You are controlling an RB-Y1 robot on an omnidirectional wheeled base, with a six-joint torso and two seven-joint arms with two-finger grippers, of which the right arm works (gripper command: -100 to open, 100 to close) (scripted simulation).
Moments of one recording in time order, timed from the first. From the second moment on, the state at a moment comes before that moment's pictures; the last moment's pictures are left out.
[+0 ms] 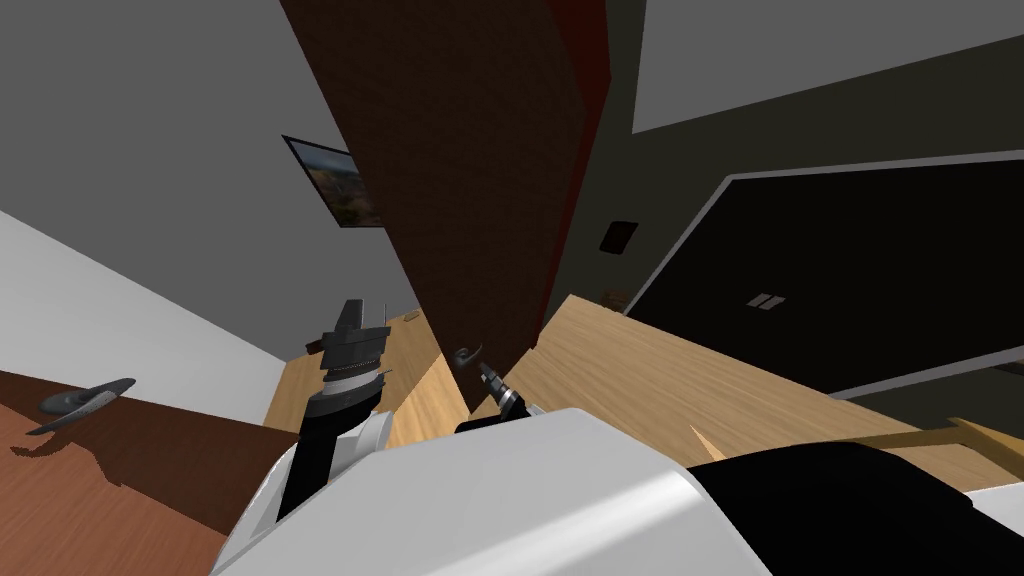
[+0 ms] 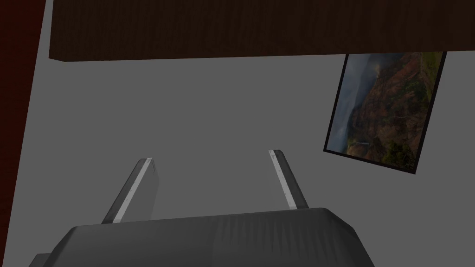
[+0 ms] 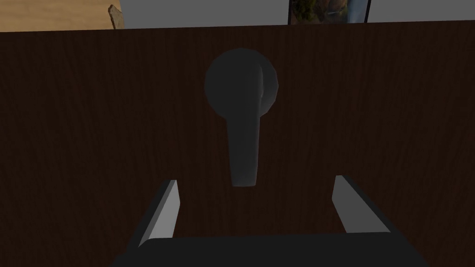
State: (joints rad) arm 0.01 -0.09 0.72 -0.91 -0.01 -0.73 -0.05
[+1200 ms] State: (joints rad) arm 0.00 -0.07 0.70 -0.89 -0.01 -0.72 -0.05
